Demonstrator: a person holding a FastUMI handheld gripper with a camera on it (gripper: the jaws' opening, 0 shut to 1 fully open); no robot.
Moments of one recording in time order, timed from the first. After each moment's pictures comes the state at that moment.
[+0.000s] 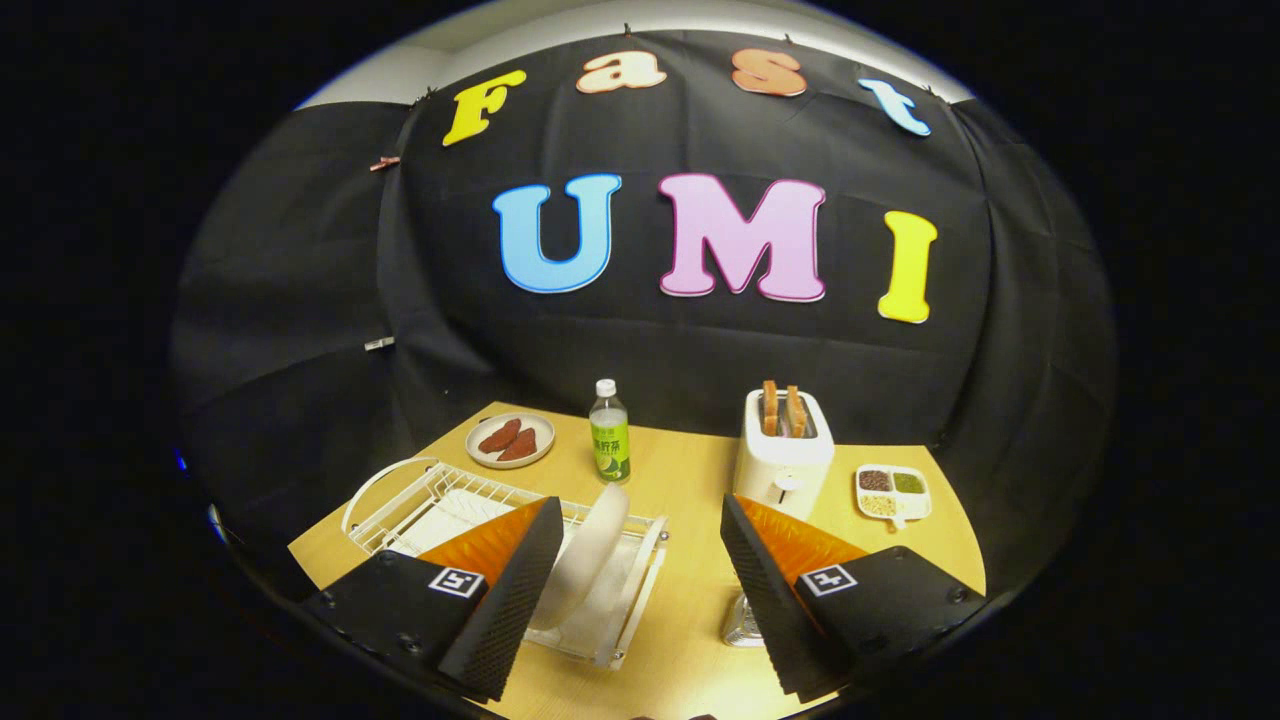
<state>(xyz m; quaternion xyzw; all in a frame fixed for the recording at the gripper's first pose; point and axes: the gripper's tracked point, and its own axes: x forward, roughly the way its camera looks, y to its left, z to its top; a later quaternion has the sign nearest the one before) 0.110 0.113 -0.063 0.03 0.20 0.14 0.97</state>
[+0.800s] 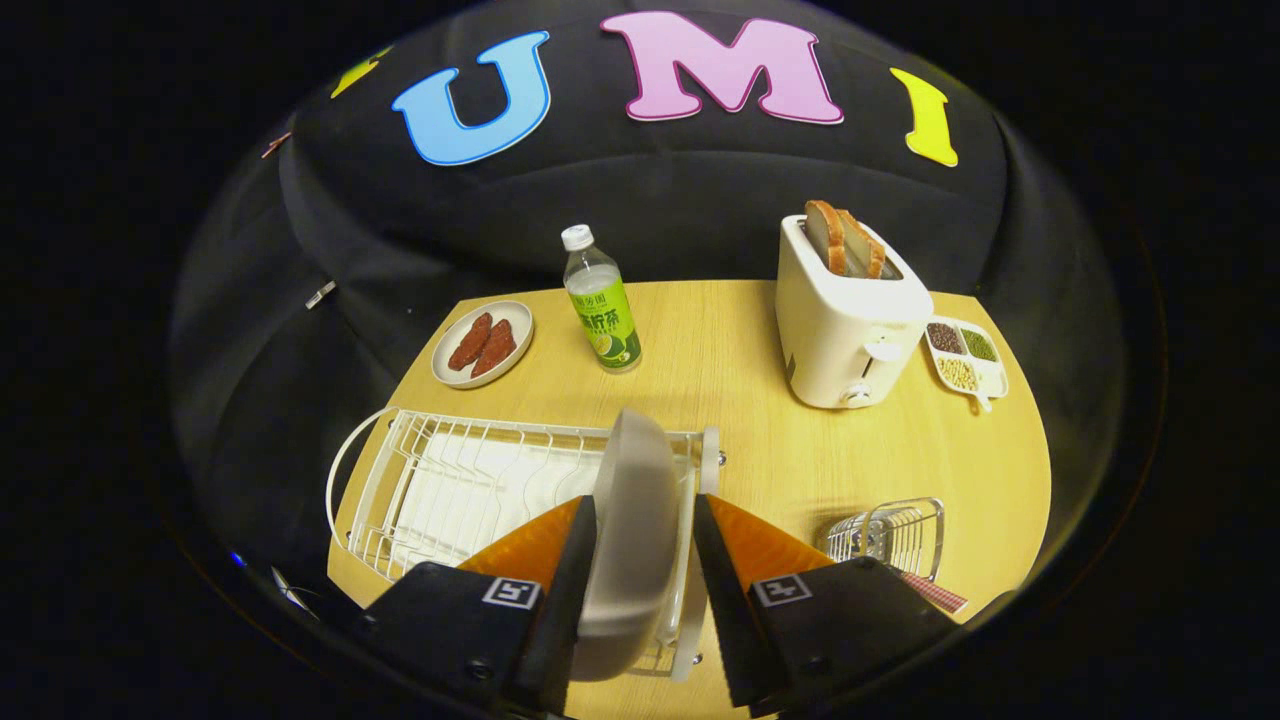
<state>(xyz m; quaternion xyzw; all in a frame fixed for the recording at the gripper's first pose) 0.153 0.163 -0.183 0.09 0.44 0.11 0.89</state>
